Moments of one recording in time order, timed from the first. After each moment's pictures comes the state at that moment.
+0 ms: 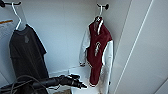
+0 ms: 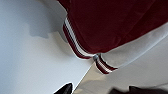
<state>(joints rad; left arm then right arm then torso) 0.45 2.59 -1.64 0.08 0.46 -0.27 -1.56 3.08 -2.71 -0.40 0.08 0.37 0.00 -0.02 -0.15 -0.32</state>
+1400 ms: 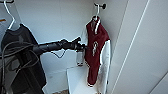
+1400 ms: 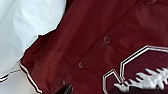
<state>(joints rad) -0.09 2.66 -1.69 0.06 0.46 -0.79 -1.55 3.08 -2.71 -0.40 0.08 0.37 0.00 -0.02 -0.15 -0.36</state>
